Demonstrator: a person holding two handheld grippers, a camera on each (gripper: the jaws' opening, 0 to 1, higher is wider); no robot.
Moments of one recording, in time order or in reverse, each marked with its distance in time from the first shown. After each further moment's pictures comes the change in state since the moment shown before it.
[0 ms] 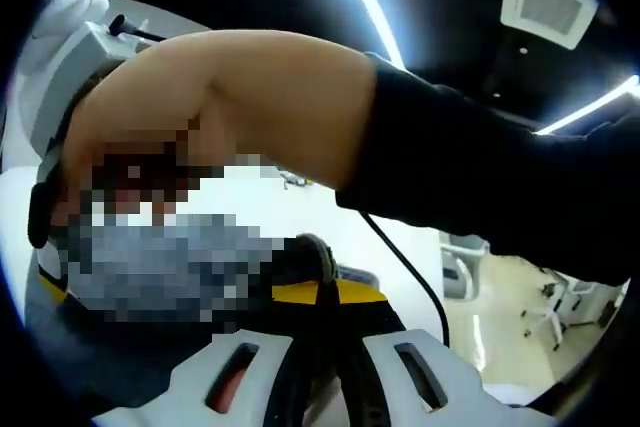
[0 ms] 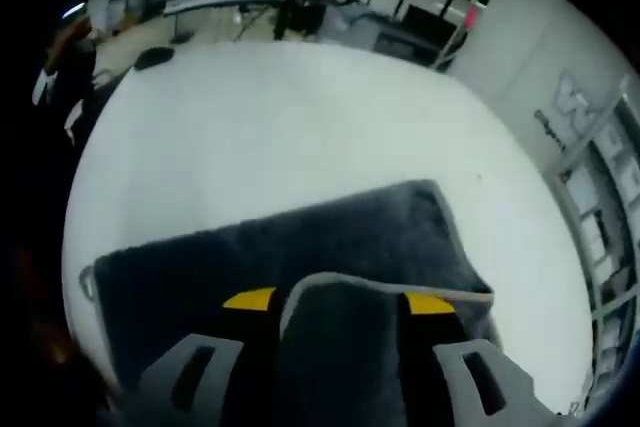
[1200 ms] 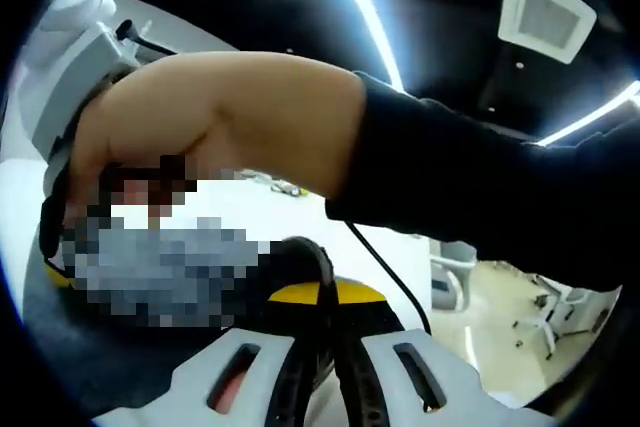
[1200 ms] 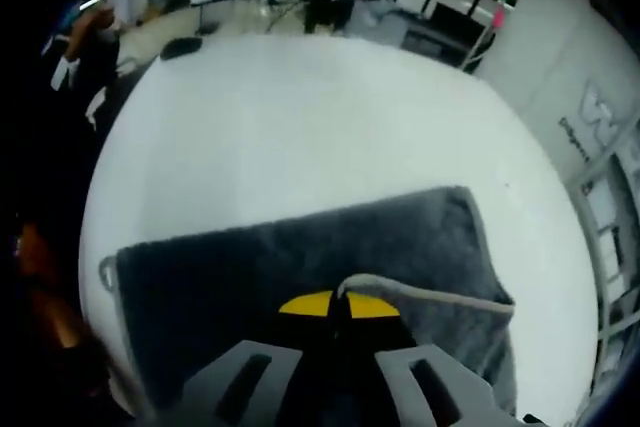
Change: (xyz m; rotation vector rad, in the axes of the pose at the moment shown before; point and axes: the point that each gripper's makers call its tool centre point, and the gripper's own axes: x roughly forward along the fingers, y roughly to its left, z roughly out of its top) left arm -0.011 -0.005 0.010 -0.030 -0.051 -0.031; right arm -0.001 0.026 0.001 -0.062 0.031 0.098
